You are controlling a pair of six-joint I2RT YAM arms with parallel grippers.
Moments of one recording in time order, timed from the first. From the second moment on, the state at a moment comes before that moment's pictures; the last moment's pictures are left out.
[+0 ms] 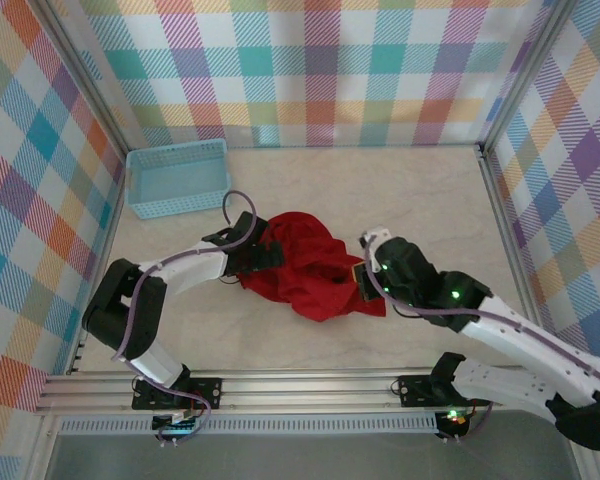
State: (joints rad) left arm -0.51 1.62 0.93 -0.39 -0.11 -0.70; right arm 0.90 0.88 0.91 -0.75 0.23 0.40
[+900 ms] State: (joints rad) left arm -0.44 1.49 0.87 -0.53 -0.33 -0.83; right arm 0.85 0.88 0.72 -1.03 0.25 0.88
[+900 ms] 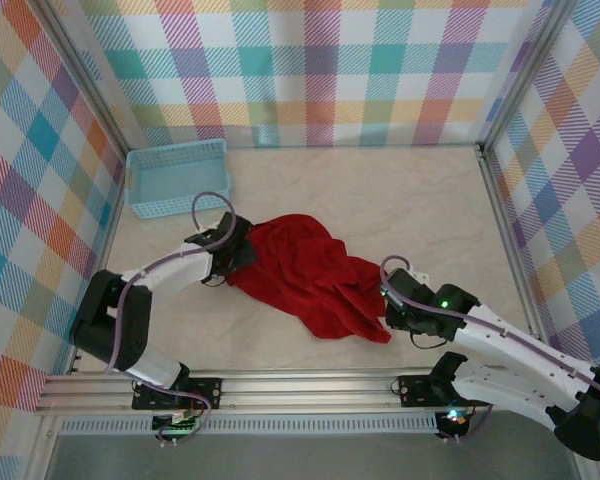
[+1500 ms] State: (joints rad) left arm -0.47 1.48 0.85 -0.49 -0.25 -0.79; right arm 0.88 1.26 0.77 -0.63 0.03 0.75
